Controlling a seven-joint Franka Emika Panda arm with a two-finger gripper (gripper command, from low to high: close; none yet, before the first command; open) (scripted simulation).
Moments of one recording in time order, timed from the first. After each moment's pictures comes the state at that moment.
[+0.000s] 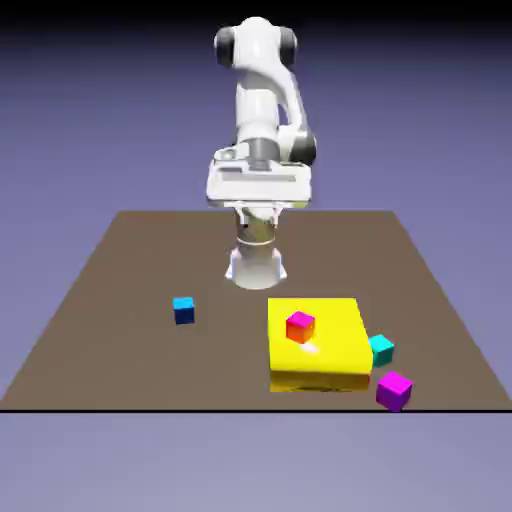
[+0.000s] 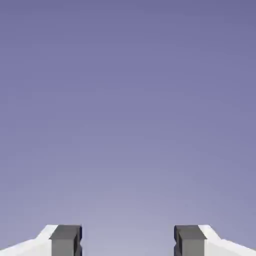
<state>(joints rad) 0.03 -0.53 0.00 -2.78 0.00 3.01 0.73</state>
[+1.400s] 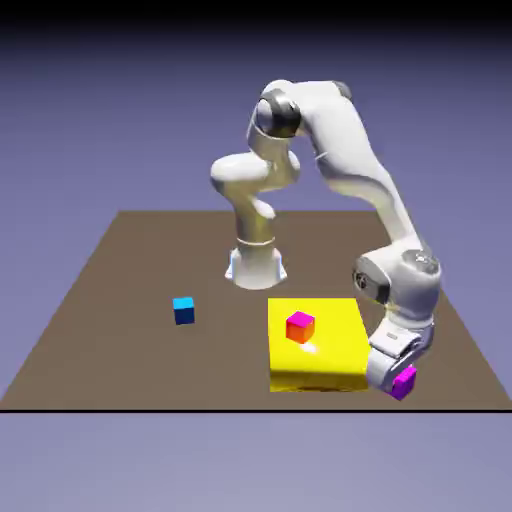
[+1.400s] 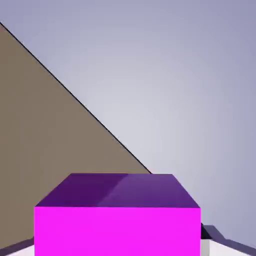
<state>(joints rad) 0.42 0.49 0.10 -2.03 -0.09 2.48 0.55</state>
